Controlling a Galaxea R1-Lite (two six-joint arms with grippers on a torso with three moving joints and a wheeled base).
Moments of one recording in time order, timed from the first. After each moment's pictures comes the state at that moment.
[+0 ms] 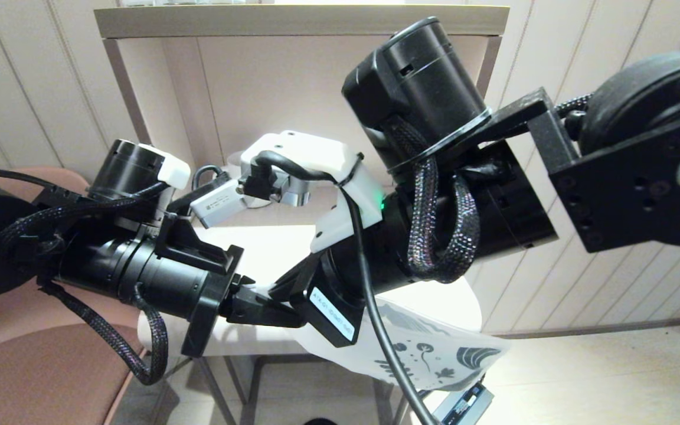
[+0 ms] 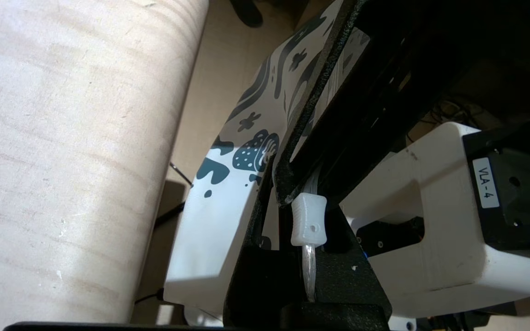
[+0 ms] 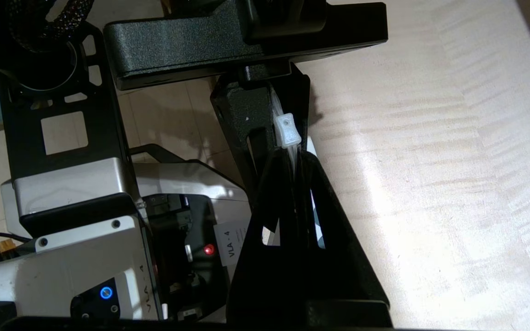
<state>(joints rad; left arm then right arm) -0.50 1.62 -1.12 0.24 -0.98 0.39 0.94 1.85 -1.82 0.55 0.21 -0.26</state>
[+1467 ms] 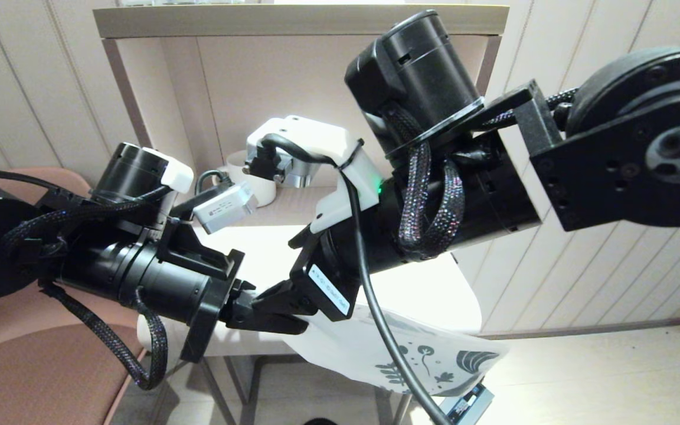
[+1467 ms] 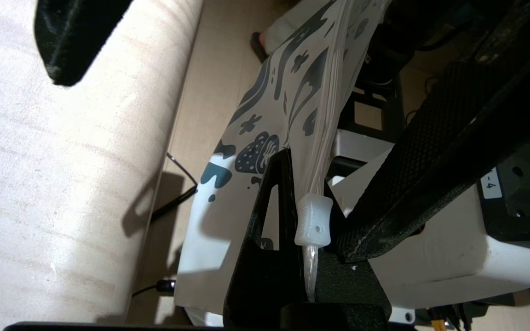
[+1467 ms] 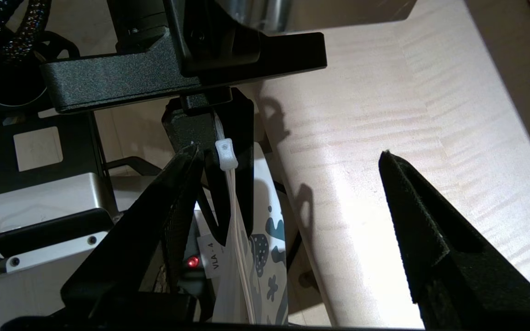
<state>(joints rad) -0.50 1.62 -1.12 0.24 -0.97 0.39 0.94 1.88 -1.87 0.55 0.21 -0.28</state>
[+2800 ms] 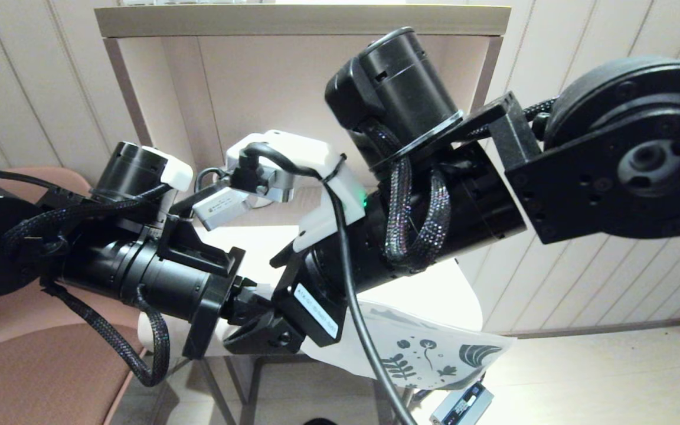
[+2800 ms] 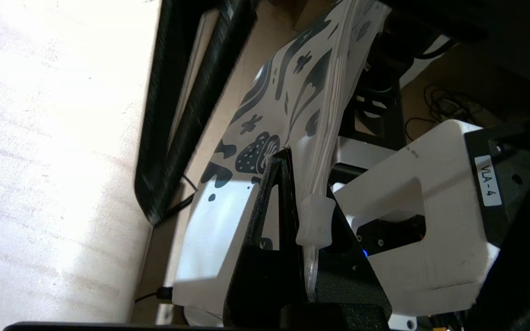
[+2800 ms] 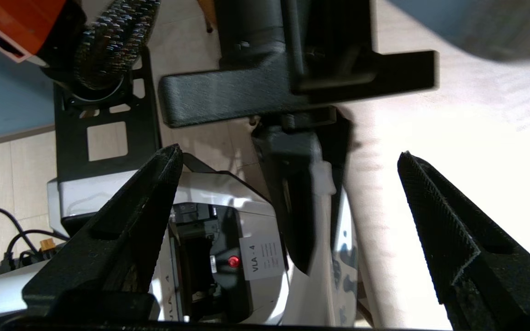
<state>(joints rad) -0.50 1.63 -1.12 0.24 -0.97 0.40 0.94 1.89 -1.88 0.56 0.33 -0.24</state>
